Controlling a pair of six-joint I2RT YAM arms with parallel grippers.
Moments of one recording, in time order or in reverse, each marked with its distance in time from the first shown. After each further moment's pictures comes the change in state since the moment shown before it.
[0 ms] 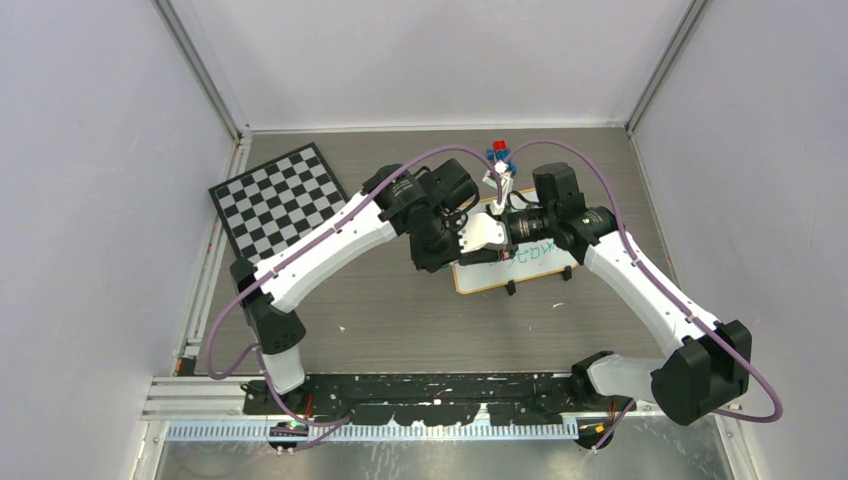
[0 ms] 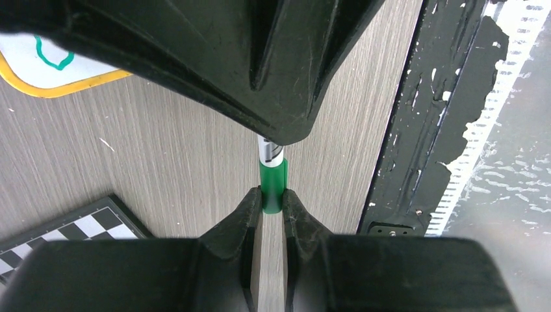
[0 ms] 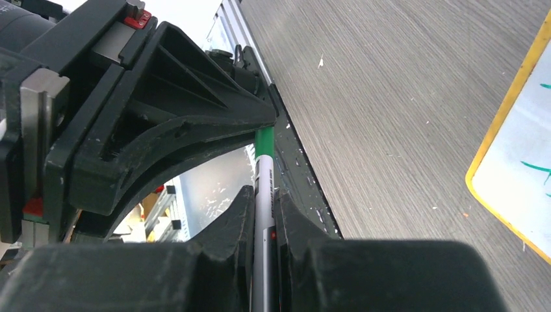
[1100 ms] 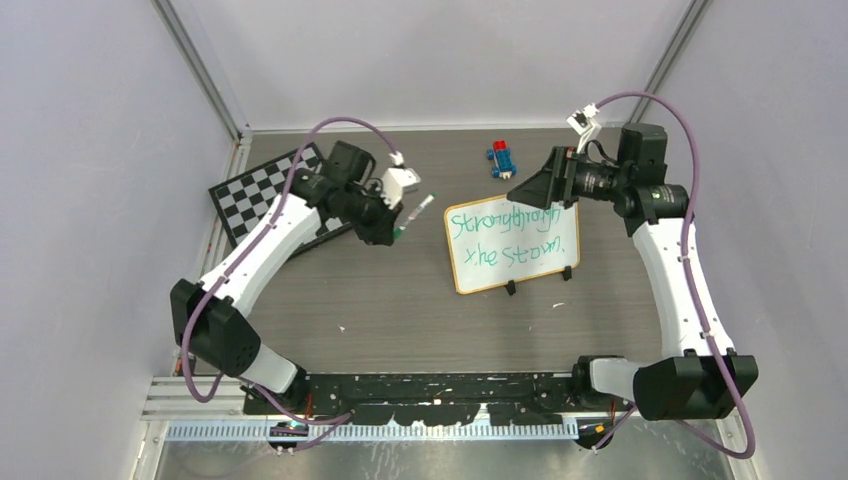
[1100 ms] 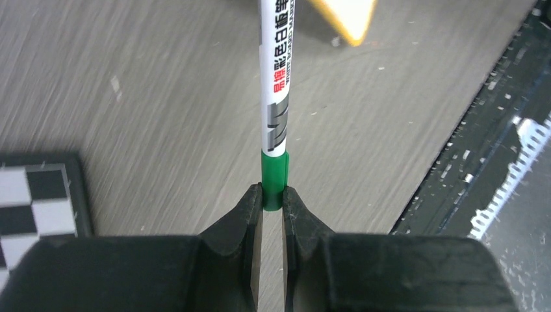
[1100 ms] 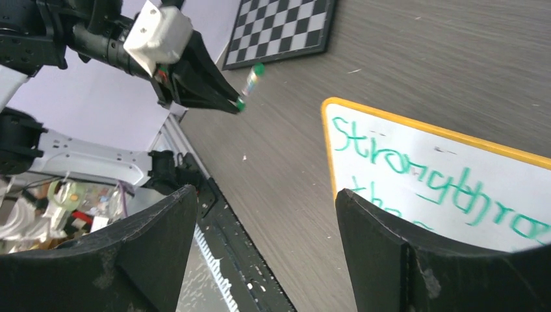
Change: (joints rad) left arm 0.453 -0.265 -0.541 0.446 0.283 -0.080; right arm -0.391 -0.010 0.264 -0.120 0.004 -0.086
